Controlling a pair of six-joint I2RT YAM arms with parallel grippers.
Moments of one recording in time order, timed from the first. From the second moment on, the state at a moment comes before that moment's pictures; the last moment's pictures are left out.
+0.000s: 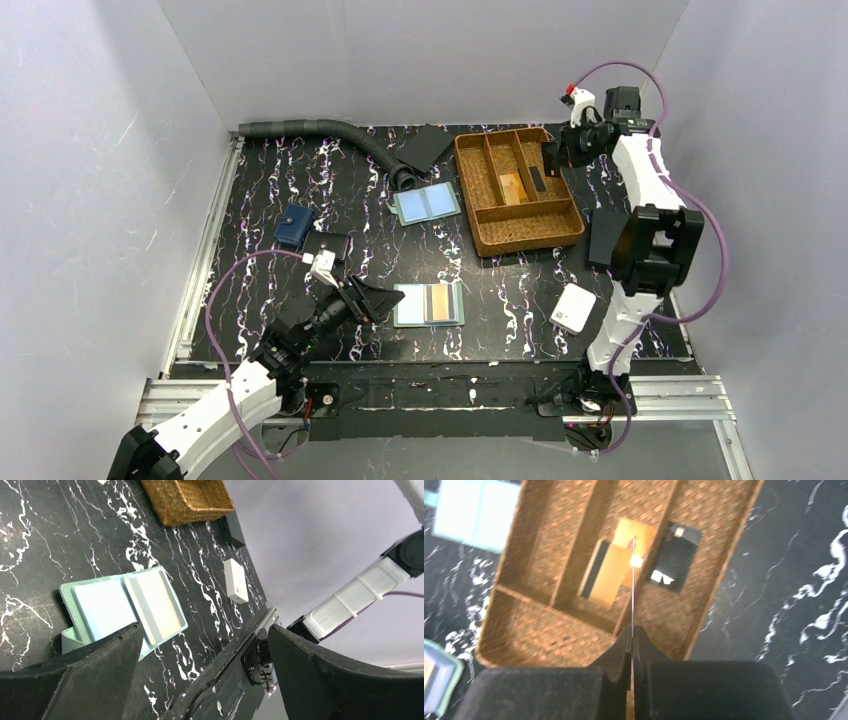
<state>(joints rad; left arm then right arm) -0.64 0.51 0.08 0.34 0.19 -0.92 -0.06 1.93 1.78 -0.75 -0.57 -0.36</state>
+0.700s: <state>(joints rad) -0.63 0.57 0.08 0.33 0.21 -0.90 -0.03 2.36 2.23 -0.90 -0.42 -0.37</state>
